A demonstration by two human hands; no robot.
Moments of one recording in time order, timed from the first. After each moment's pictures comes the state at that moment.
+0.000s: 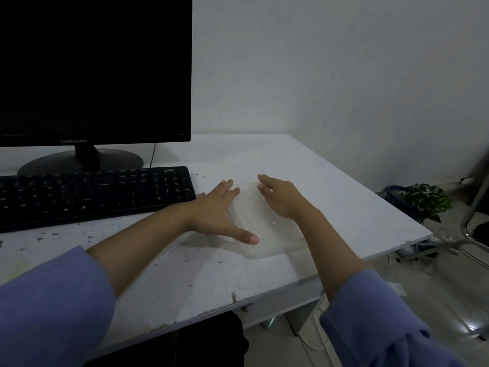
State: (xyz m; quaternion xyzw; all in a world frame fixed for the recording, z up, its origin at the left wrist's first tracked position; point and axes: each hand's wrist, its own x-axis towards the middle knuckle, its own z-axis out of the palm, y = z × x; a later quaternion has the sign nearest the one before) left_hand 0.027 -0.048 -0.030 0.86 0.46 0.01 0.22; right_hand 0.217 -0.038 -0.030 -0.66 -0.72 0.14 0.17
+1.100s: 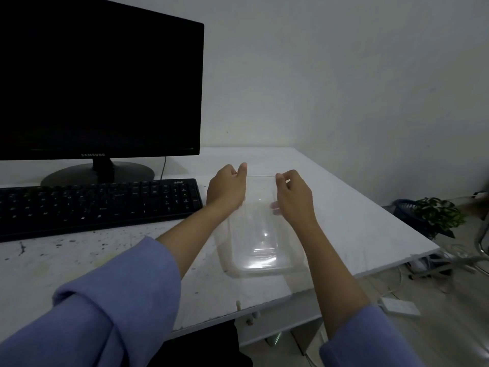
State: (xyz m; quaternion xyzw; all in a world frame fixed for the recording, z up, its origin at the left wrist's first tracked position) left_hand 0.072 -0.017 -0.013 0.59 0.59 0.46 0.31; right_hand 0.204 -0.041 -0.025 -0.63 -0.56 0.15 0.51
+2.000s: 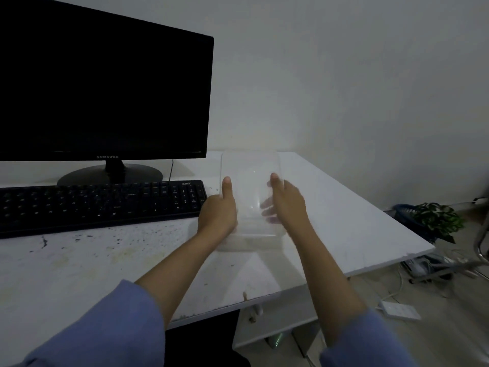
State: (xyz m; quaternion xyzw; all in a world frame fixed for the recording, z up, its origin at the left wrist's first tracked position) left_hand 0.044 -0.070 -0.031 0.54 0.60 0.48 0.36; right_hand 0.171 -0.078 -0.007 -0.63 -0.51 0.28 0.51
